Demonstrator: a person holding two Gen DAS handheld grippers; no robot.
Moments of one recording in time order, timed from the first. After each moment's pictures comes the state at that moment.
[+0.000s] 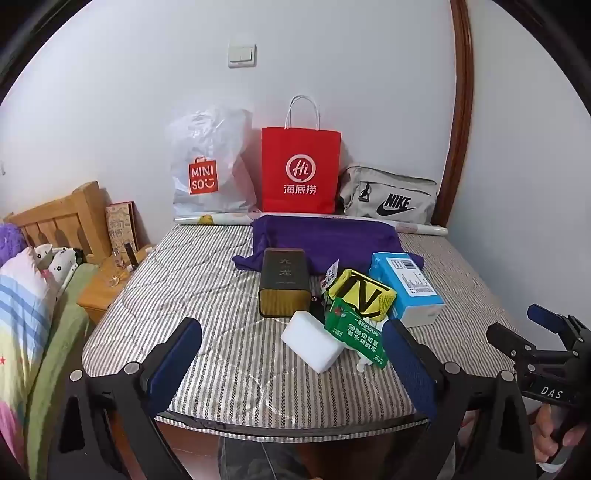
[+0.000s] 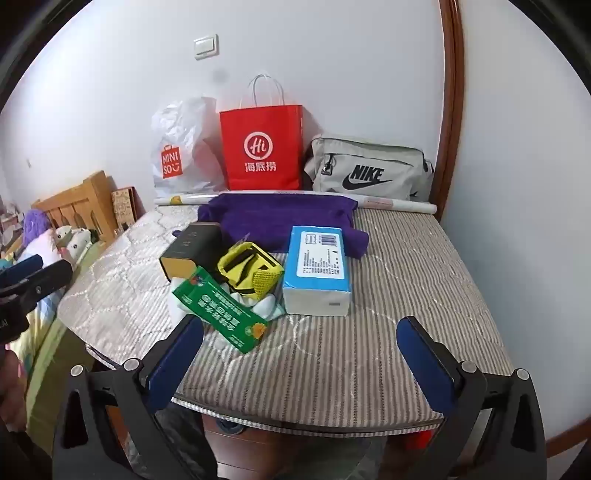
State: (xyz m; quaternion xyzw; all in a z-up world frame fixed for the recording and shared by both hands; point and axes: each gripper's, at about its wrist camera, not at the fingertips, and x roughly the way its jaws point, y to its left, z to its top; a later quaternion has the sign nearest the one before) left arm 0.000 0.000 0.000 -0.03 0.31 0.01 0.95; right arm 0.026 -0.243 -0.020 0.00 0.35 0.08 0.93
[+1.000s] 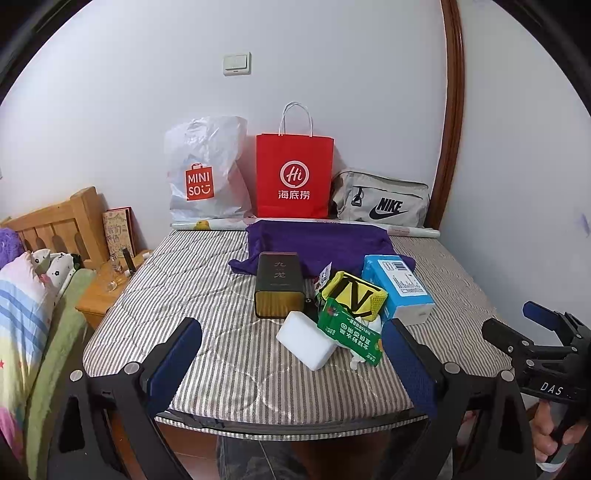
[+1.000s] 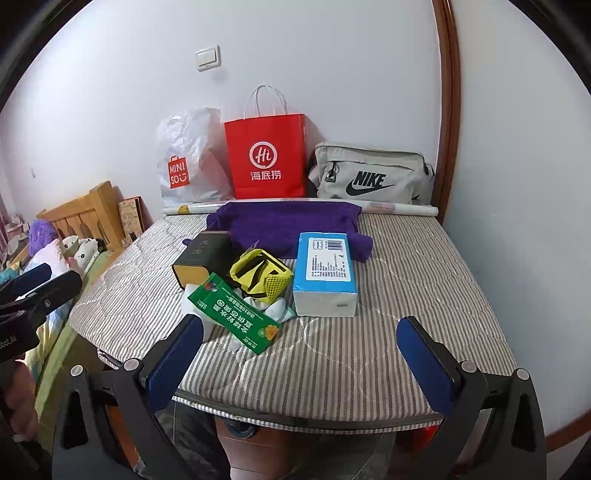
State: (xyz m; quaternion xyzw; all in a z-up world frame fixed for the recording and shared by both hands) left arm -0.016 0.000 0.012 -0.02 0.30 0.00 0.95; right arm 0.010 -0.242 -0.009 0.02 0.33 0.09 0.94
